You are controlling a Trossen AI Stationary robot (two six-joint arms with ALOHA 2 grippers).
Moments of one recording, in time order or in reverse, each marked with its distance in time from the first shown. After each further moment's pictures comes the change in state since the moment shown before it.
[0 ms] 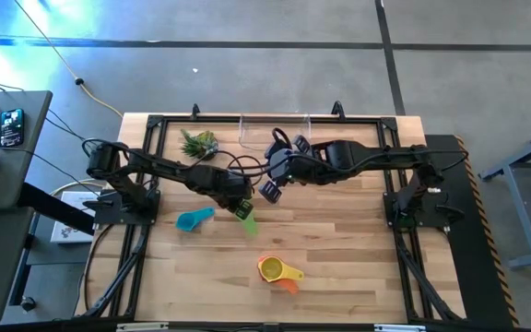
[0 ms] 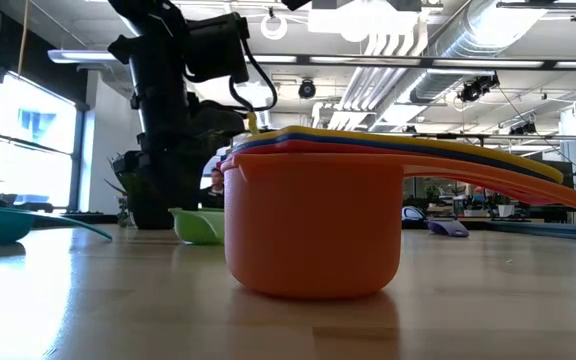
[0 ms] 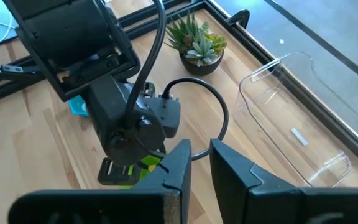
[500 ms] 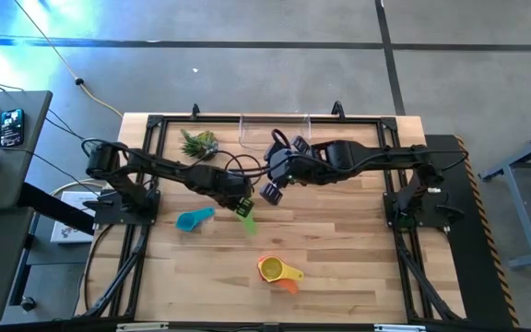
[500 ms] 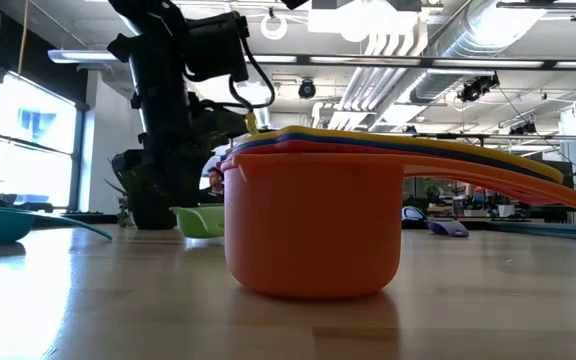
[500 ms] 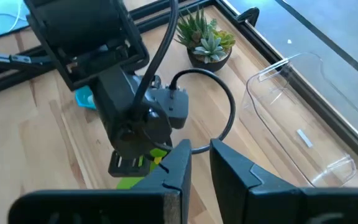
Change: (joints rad) left arm 0.000 -0.002 0.000 0.001 -0.044 -0.052; right arm 0.000 0.000 0.000 0.000 -0.029 -0.031
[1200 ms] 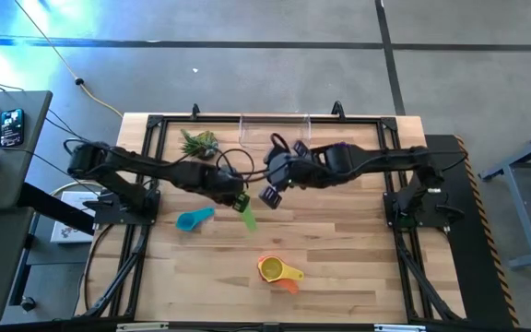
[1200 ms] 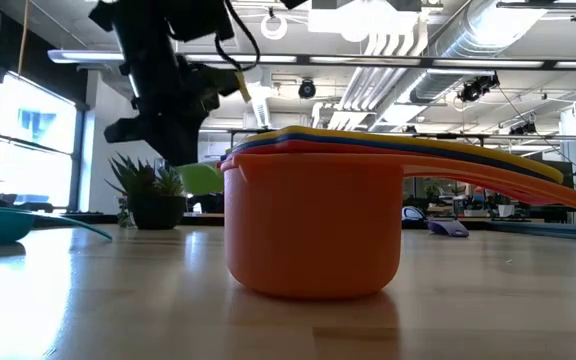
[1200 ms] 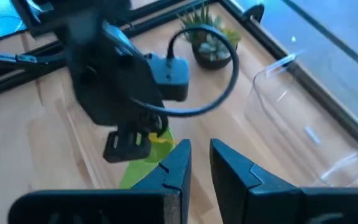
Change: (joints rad) left arm -0.024 -0.153 0.001 -0.058 -0.065 -0.070; right arm 0.015 0.000 -0.015 0.015 -0.003 0.019
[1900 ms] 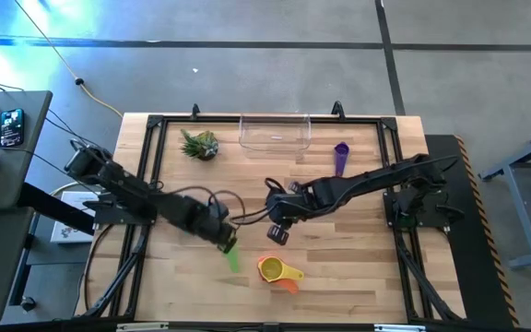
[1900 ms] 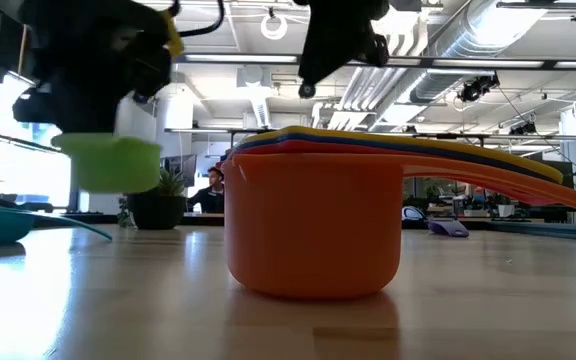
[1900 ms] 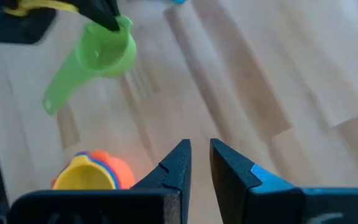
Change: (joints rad) left arm -0.373 -0.002 0.000 -0.078 0.016 -0.250; right arm 0.096 0.000 -0.391 0.191 -0.248 0.117
